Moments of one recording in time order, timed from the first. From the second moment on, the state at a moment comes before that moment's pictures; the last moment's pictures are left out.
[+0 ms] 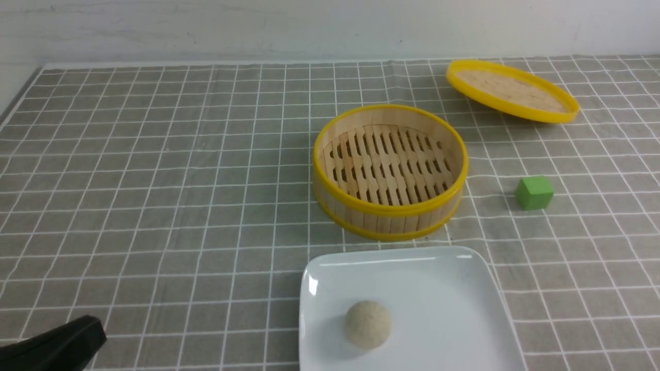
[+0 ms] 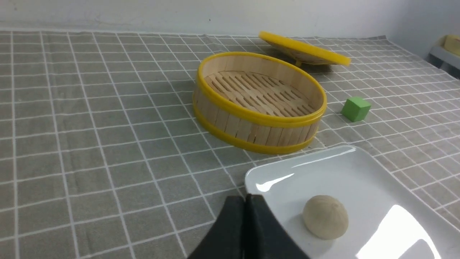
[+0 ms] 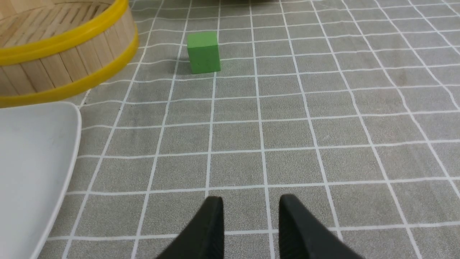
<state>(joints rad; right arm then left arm) 0.01 -0.01 0.02 0.06 0.40 0.04 -0.61 0.13 -0.25 0.24 0.41 -0.44</state>
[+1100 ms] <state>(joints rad) 0.01 -0.01 0.02 0.06 0.40 0.04 -0.02 -0.01 0.03 0.16 0.36 -0.20</state>
